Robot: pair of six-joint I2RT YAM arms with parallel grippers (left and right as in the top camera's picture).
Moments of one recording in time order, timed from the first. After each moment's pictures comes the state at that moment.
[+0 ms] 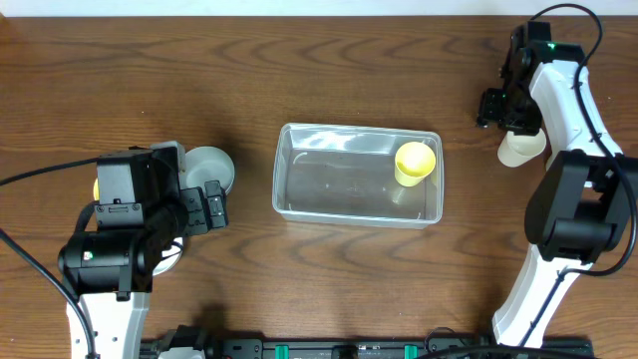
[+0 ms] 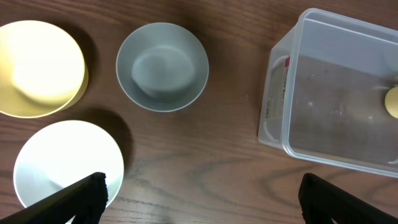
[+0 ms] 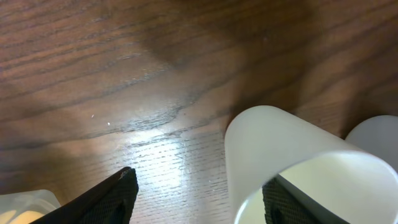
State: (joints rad) left arm 0.02 0.97 1.06 -1.09 0.12 -0.15; right arm -0.10 2.15 1.81 -1.14 0.08 0.16
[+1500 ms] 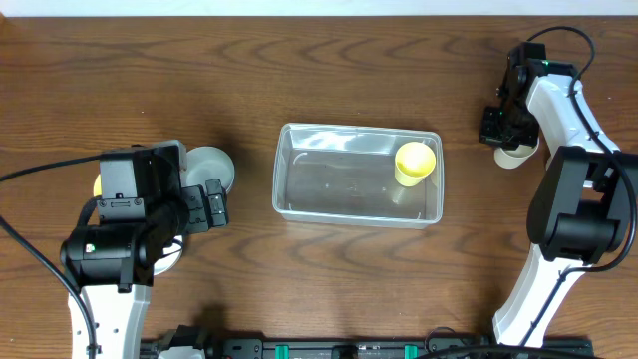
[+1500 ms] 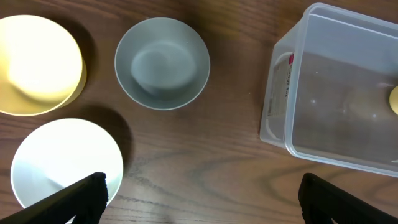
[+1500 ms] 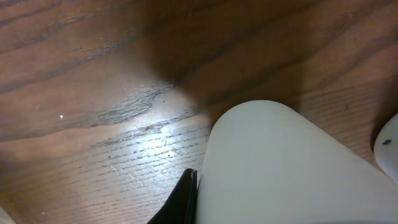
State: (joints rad) left arm 0.02 0.99 1.06 -1.09 0.12 -0.15; right arm -0.12 2.15 1.67 -1.06 0.08 0.17
